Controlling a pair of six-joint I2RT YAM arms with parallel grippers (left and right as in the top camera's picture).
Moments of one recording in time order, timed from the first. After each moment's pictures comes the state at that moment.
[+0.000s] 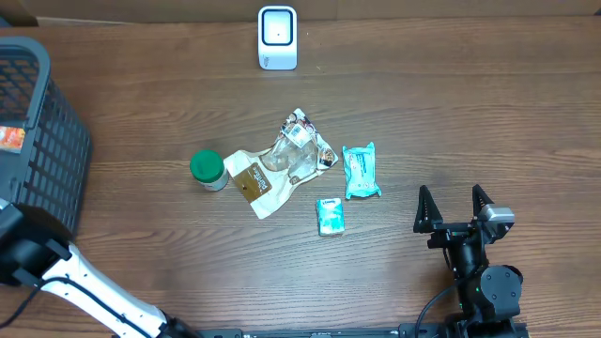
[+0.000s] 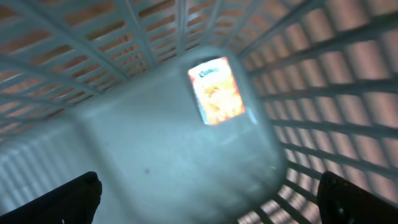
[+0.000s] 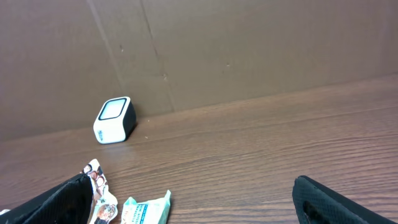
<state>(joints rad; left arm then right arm) 0.80 2.37 2.70 -1.46 0.03 -0.32 0.13 0.01 0.02 -0.02 0.05 0.22</state>
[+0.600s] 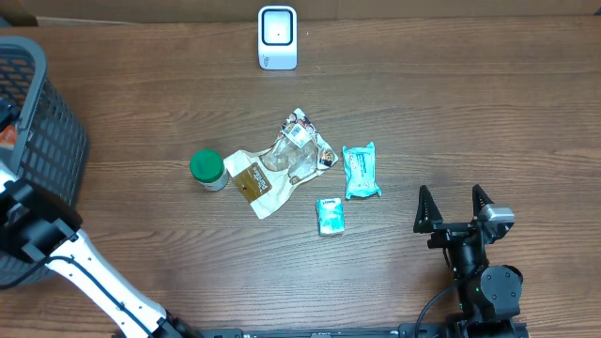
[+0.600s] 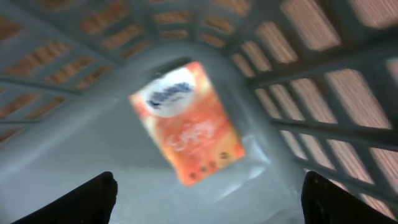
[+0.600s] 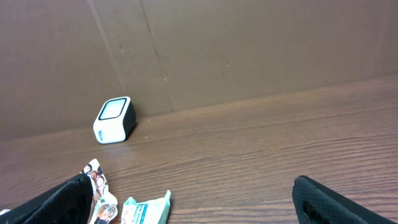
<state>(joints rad) 0.73 2.61 2.70 -1.26 -0.01 -0.20 0.13 0.01 0.02 -0.02 0.05 0.22</state>
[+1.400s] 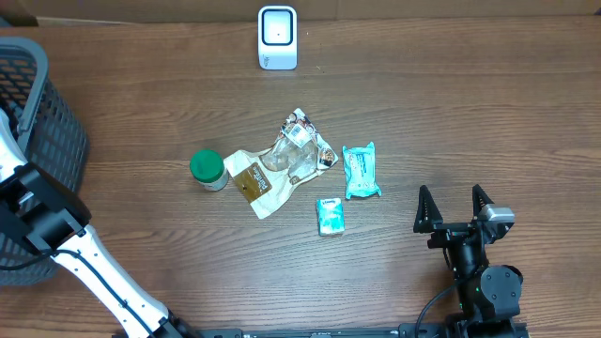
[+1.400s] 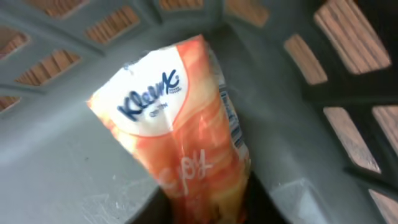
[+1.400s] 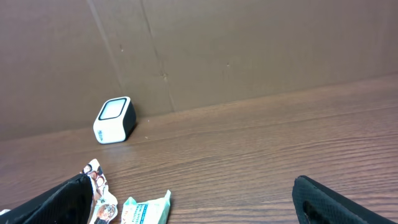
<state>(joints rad) 0.68 2.61 2.45 -1.05 -0.23 -0.25 0.13 0.01 0.02 -0.02 0.05 0.22</state>
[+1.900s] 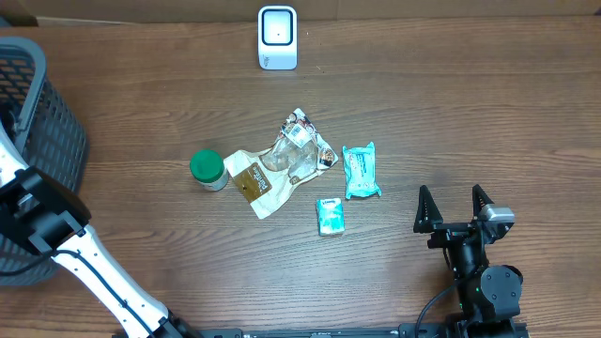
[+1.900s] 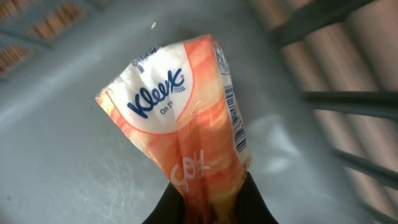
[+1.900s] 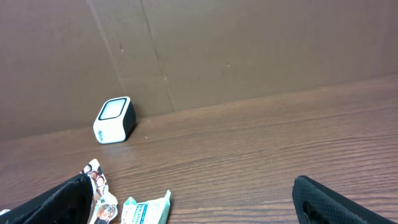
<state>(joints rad) 0.67 2.61 2.62 -1.28 -0.12 -0.26 0.13 0.01 0.02 -0.02 0.05 0.22</state>
